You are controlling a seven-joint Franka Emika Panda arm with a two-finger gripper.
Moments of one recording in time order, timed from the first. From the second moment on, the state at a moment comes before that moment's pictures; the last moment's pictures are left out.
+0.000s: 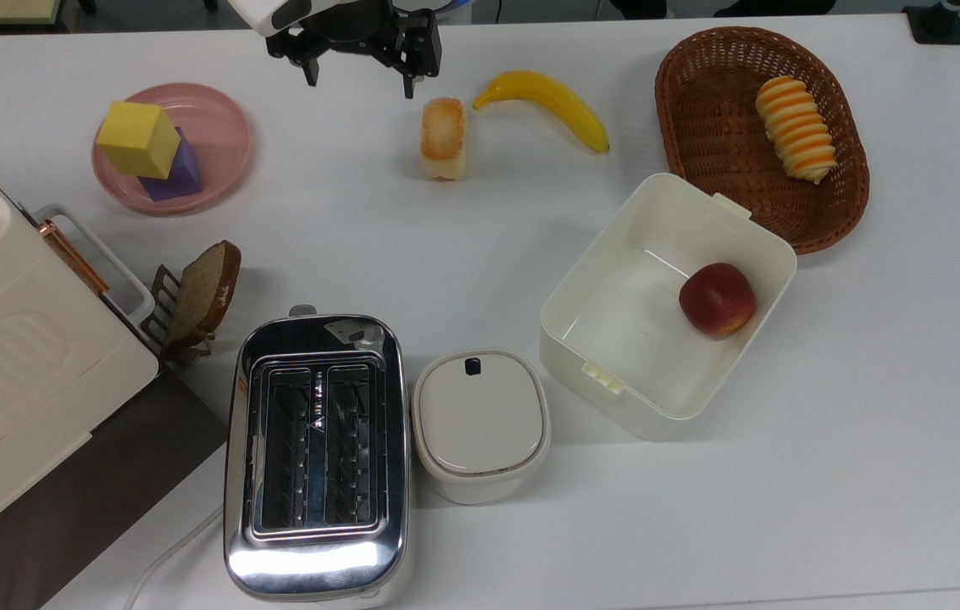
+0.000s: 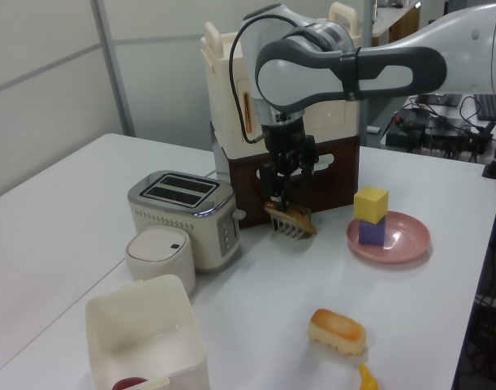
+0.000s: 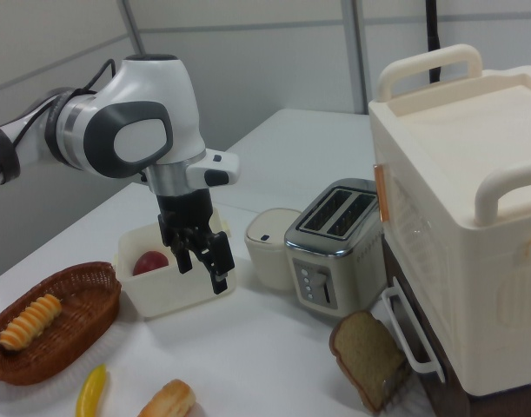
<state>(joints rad) 0.10 0.12 -0.12 -1.58 -0.02 1.56 0.09</state>
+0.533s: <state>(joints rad) 0.10 0.12 -0.12 -1.59 -0.02 1.56 -0.02</state>
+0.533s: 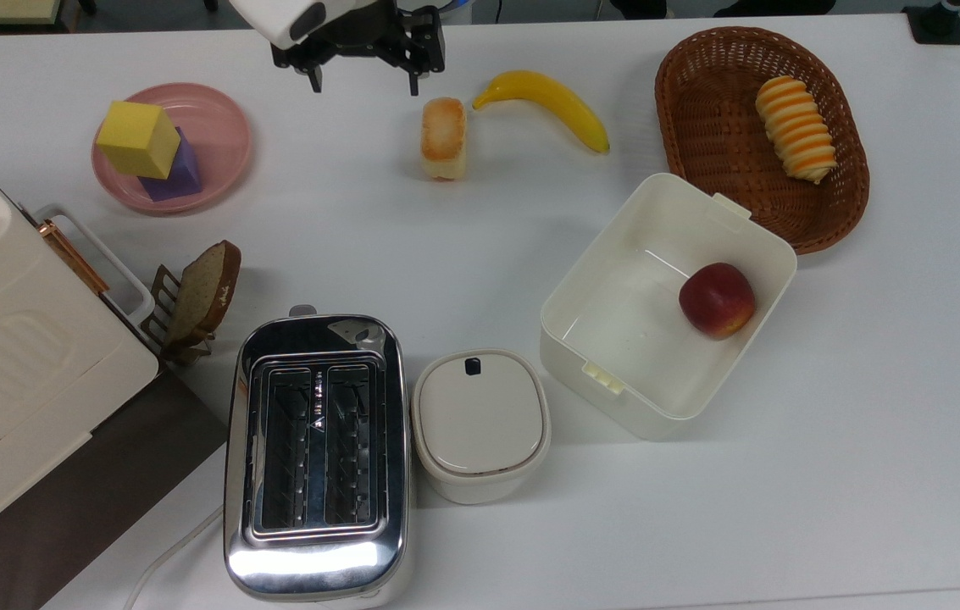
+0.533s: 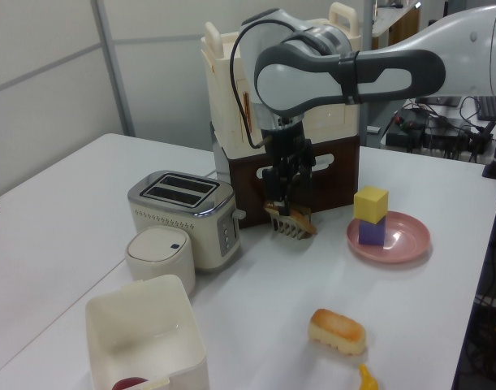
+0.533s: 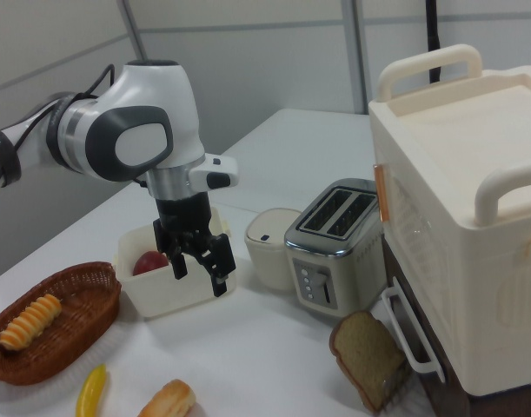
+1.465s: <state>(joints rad) -0.19 0.14 -0.16 -1.59 -0.13 1.66 -0.23</state>
